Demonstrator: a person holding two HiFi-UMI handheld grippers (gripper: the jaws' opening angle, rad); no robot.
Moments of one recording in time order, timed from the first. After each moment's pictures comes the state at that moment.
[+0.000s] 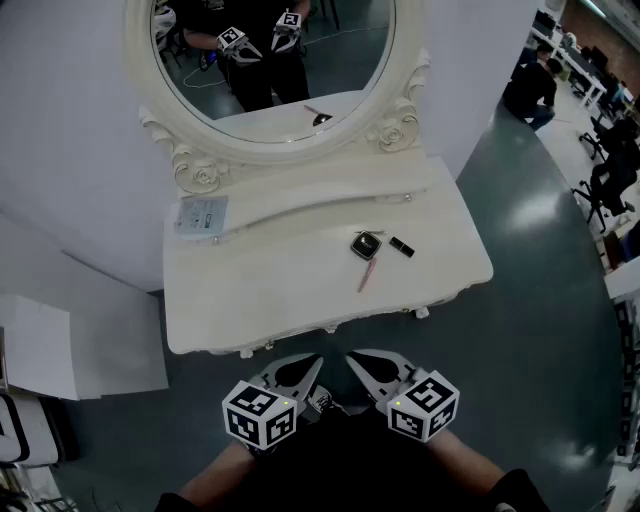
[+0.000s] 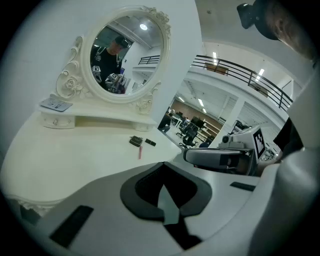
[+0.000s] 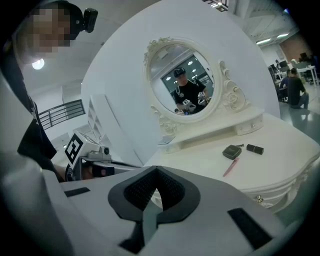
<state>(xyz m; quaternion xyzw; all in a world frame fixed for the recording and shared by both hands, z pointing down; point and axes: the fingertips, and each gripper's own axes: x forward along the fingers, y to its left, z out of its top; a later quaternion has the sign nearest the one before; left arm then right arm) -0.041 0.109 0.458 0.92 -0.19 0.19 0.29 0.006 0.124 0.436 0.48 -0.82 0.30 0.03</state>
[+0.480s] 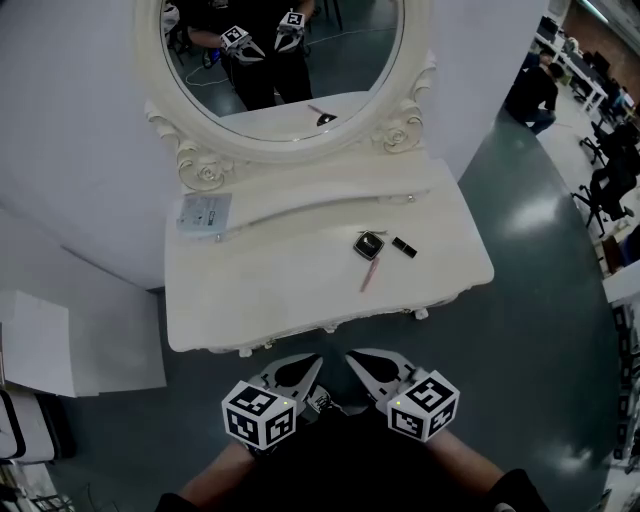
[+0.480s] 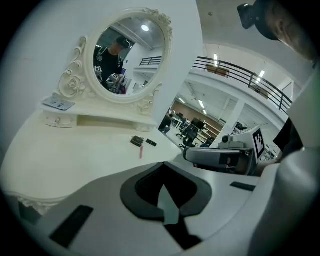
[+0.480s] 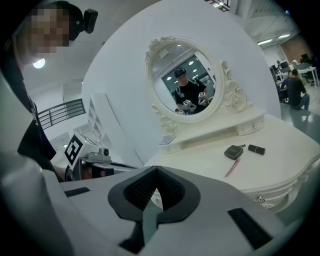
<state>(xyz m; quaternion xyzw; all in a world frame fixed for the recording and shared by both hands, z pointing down) -0.050 0.110 0.459 0.92 -0.19 0.19 0.30 -0.002 0.123 0.434 0.48 -0.82 0.30 0.03</state>
